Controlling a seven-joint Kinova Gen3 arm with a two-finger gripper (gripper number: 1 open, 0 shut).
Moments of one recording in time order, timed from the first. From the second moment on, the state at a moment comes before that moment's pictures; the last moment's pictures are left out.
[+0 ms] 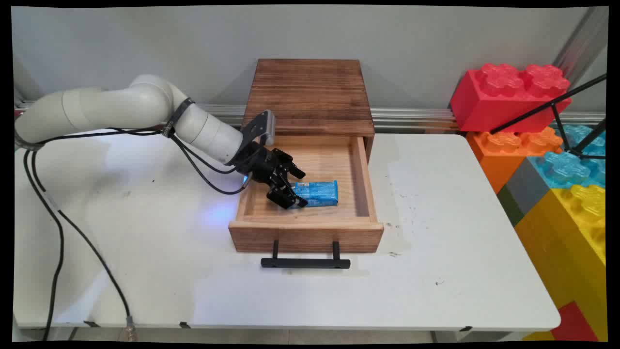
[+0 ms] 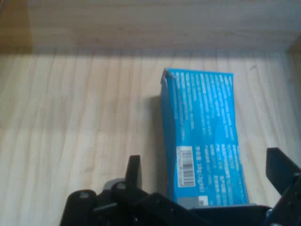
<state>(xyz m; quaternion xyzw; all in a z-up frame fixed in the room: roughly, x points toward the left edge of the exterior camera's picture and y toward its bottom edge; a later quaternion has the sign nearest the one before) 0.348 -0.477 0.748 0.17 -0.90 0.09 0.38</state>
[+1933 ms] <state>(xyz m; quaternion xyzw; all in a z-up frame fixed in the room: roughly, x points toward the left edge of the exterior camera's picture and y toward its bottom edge) 0.273 -0.372 0.907 0.23 -0.93 0.07 0.27</state>
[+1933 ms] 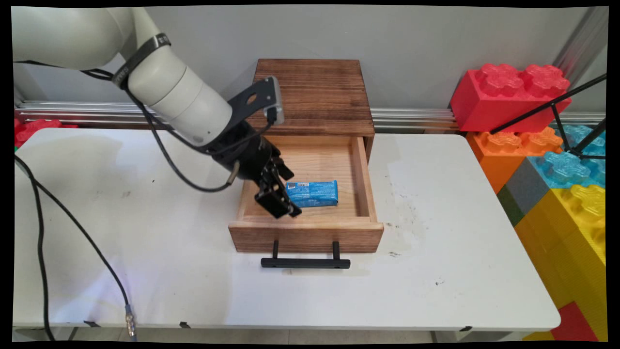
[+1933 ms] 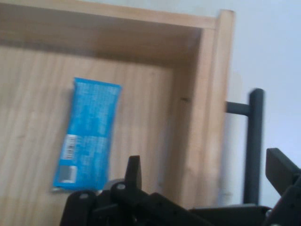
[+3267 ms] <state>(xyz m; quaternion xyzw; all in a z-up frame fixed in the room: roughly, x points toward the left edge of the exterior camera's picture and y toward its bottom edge) 0.211 -0.315 0.915 0.19 -0.96 0.05 0.20</state>
